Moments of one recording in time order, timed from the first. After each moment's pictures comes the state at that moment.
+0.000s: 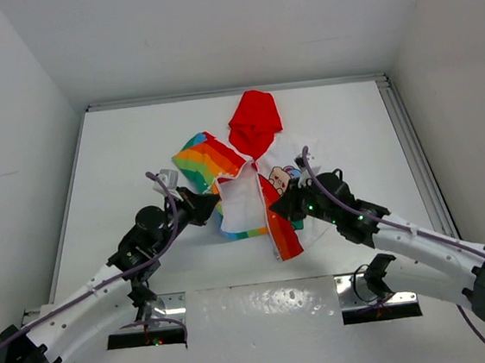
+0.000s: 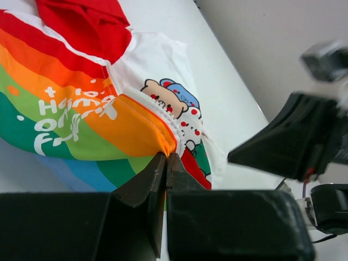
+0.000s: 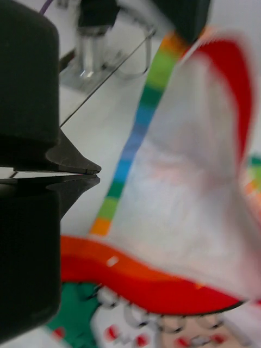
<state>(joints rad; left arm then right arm) -0.69 0.68 0.33 0.24 -0.04 -0.60 0.76 0.97 0.48 0.09 -0.06 0.65</state>
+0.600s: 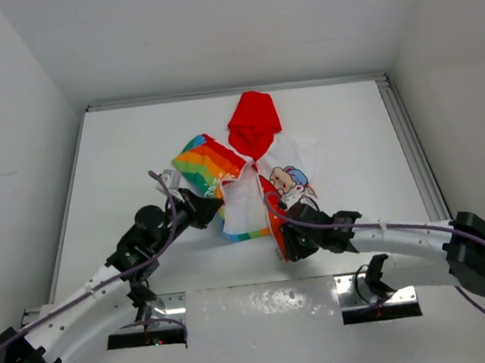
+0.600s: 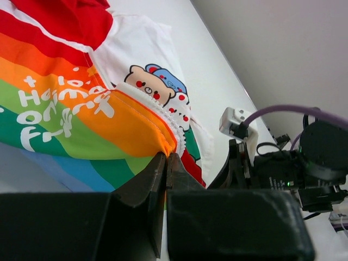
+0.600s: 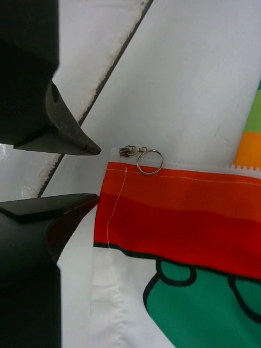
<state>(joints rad) -0.69 0.68 0.36 0.18 0.05 -0.63 0.93 1.13 0.44 -0.33 0.00 0.59</state>
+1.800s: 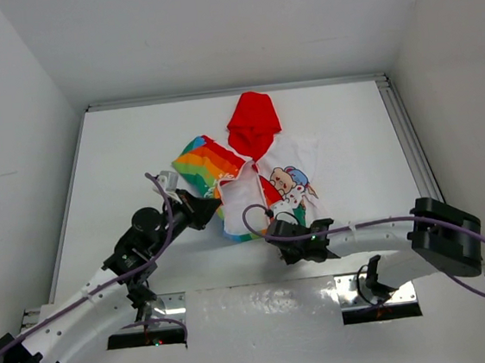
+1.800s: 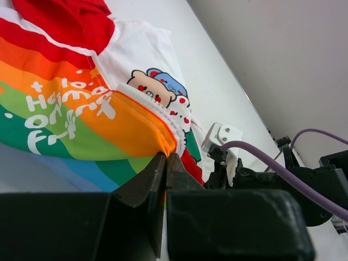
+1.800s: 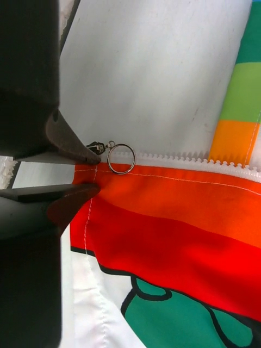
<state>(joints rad) -0.69 0.63 0.36 0.15 0.04 -0.61 1.14 1.37 0.52 -0.30 0.32 0.67</state>
